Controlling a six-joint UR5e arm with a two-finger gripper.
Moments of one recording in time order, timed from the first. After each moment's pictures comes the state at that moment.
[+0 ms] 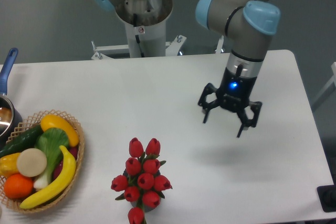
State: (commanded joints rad) arm 2.70 -1.87 -1.74 -0.78 0.83 1.10
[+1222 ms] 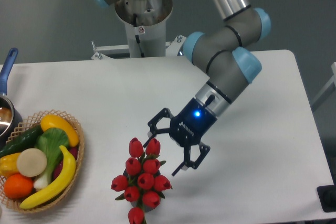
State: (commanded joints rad) arm 2.60 -2.09 -1.60 -0.71 0.45 1.11
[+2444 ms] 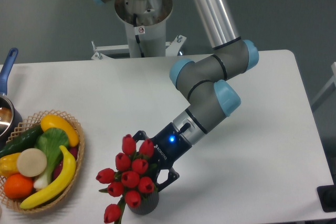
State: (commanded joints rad) arm 2.50 -2.15 -1.58 -0.69 0.42 1.11
